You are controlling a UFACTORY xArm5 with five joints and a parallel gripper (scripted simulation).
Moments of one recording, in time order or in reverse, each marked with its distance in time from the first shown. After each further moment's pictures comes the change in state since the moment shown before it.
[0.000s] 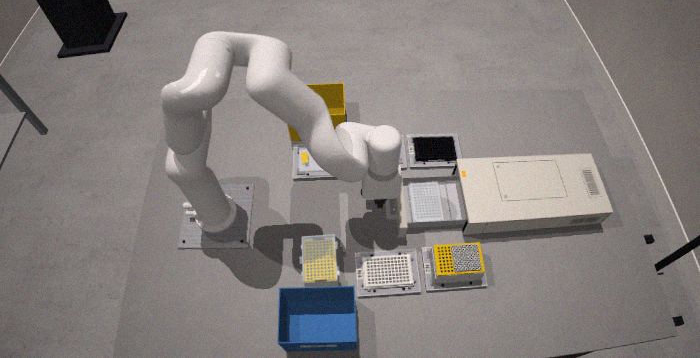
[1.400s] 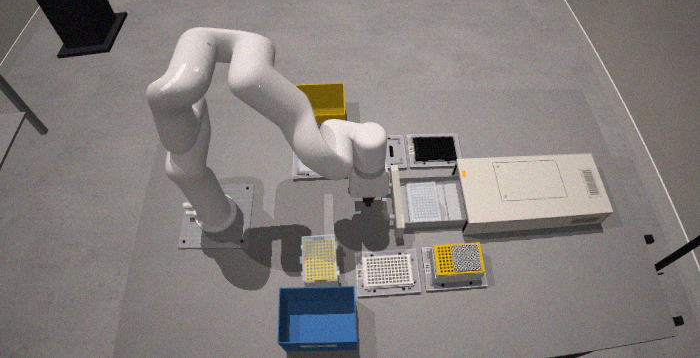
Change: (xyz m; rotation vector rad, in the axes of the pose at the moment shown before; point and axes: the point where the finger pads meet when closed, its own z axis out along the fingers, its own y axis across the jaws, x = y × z) arm 0.000 -0.033 -0.012 -0.001 0.000 0.000
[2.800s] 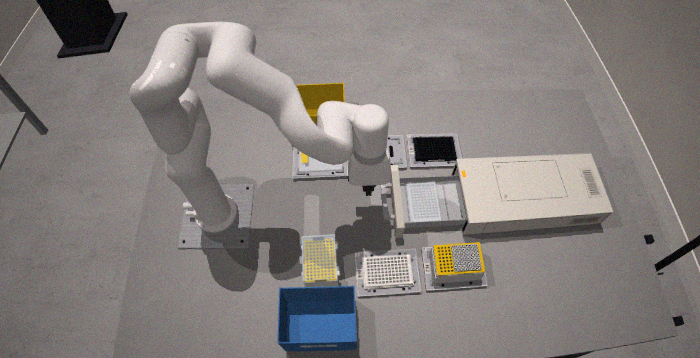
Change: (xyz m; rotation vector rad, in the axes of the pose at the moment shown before) arm -0.001 0.000 -0.060 0.001 0.000 0.000
